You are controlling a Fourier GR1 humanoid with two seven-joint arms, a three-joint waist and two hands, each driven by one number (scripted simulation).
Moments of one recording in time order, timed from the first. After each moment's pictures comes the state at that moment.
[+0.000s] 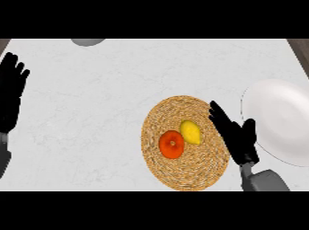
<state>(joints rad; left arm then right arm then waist) -0.25 0.56 -0.08 -1.46 0.44 0.35 0.06 -0.13 -0.22 0.30 -1.35 -0.25 -0.08 0.11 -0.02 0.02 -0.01</state>
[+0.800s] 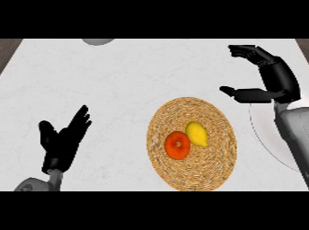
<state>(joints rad) -0.07 0.36 -0.34 -1.39 0.41 0.26 0.12 -0.56 -0.41 0.09 -1.12 -0.11 0.06 -0.37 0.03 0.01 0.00</state>
